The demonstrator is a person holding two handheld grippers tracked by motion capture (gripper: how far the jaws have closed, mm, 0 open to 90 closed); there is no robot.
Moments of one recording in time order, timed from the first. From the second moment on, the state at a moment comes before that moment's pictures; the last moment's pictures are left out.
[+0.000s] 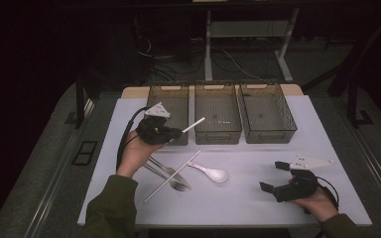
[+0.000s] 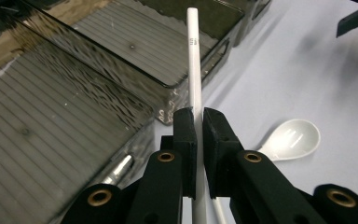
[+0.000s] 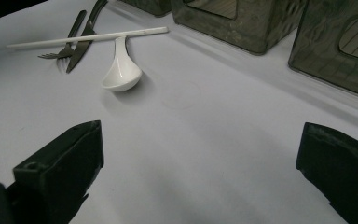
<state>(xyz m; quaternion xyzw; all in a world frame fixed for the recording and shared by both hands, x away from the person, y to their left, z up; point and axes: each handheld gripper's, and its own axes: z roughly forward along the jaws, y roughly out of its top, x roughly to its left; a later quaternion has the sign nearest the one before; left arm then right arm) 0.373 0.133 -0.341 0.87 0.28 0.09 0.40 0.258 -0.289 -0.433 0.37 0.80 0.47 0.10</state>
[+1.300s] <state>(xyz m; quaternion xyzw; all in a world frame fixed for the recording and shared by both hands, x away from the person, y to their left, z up) 0.486 0.140 -0.329 0.83 0.34 0.15 0.42 0.258 -0.293 -0.432 0.37 0.79 0.48 0.10</state>
